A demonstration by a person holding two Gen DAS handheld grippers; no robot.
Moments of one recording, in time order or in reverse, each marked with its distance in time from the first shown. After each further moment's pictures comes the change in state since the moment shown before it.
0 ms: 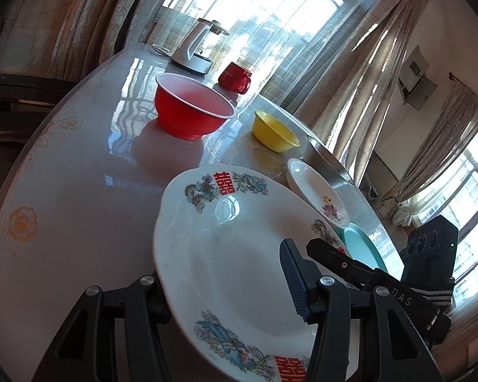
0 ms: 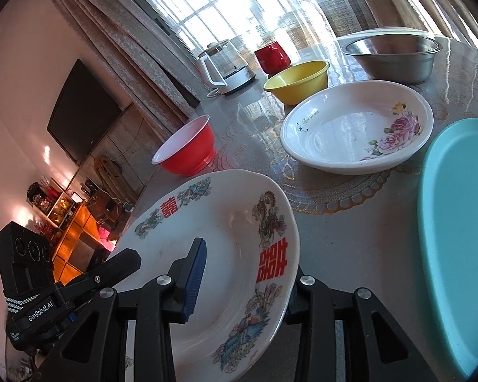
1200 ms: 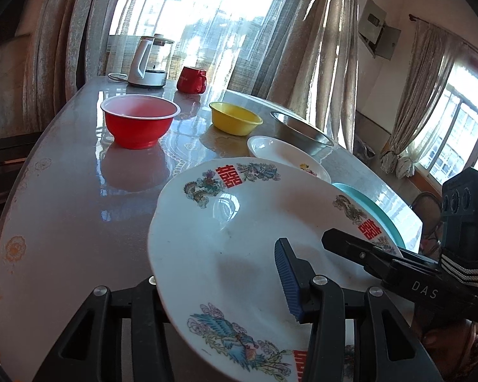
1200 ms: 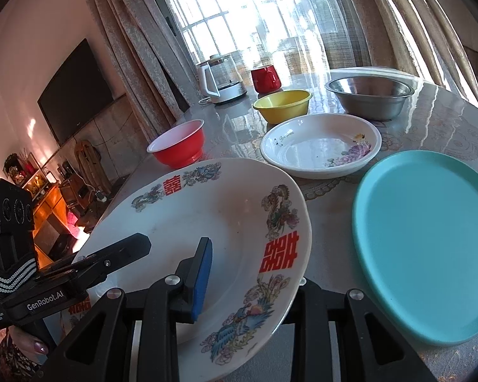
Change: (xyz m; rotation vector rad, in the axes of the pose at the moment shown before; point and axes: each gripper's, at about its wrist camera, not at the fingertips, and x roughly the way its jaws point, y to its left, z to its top) left arm 0.002 -0.054 -0.025 0.297 -0.002 0.023; right arm -0.052 0.017 -0.023 -0.154 -0.056 -0.177
